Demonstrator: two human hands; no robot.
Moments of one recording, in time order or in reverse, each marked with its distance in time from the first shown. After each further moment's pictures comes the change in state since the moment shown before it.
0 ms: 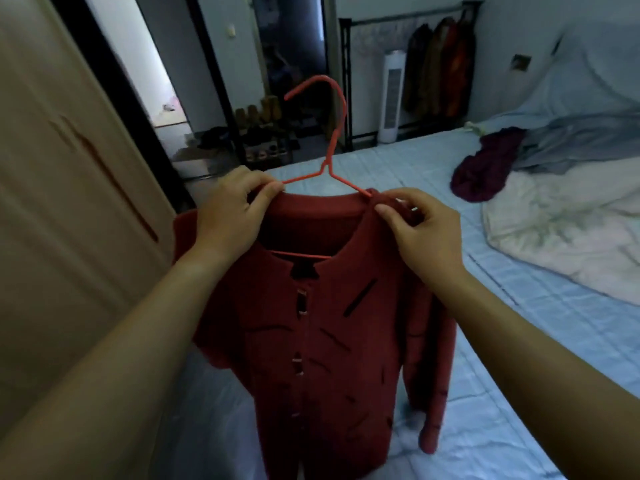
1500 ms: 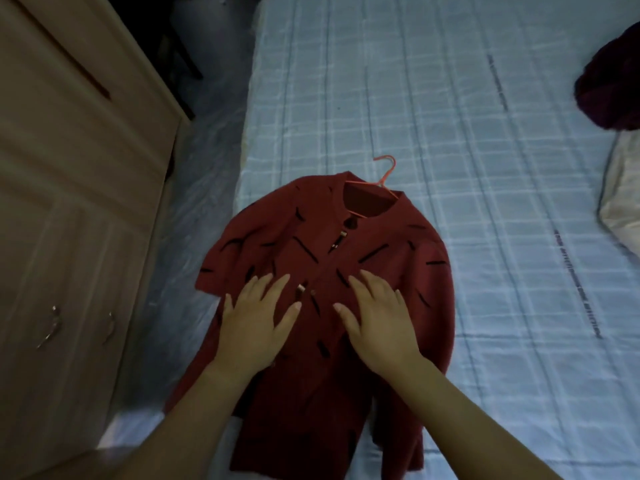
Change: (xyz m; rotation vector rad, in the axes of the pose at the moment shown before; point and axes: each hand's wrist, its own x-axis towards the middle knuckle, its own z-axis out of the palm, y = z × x) left_hand -0.135 -0.121 0.305 0.248 -0.716 -0.728; right_hand -0.058 0.303 0.142 -0.502 -1.028 0.231
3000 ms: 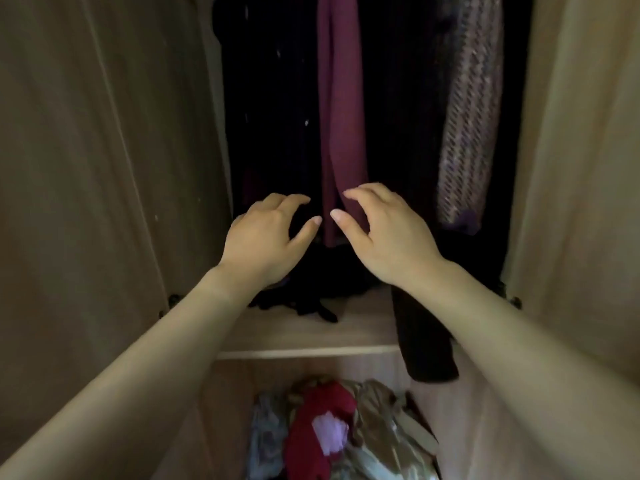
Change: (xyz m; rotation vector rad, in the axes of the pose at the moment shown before) left_hand -0.939 -0.379 -0.389 0.473 1.189 -1.037; right_hand -0.630 -0.861 0.064 0.421 0.045 -1.889
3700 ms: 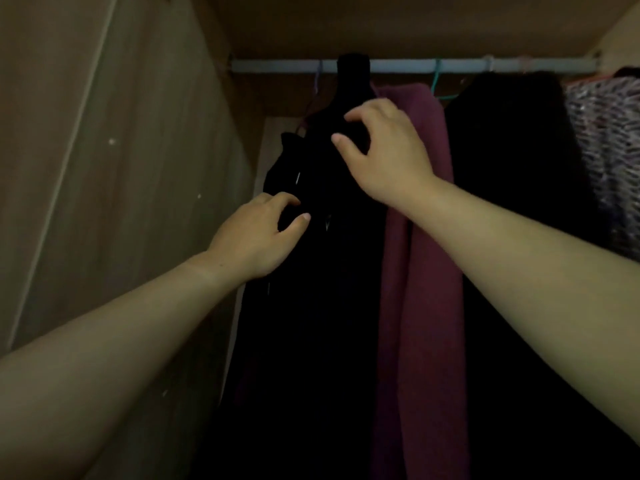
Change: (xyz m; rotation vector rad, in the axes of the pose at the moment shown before) left_hand 0.337 -0.153 -0.025 -0.007 0.322 0.009; right_hand 0.436 0.043 0.014 -0.038 0.533 -0.416
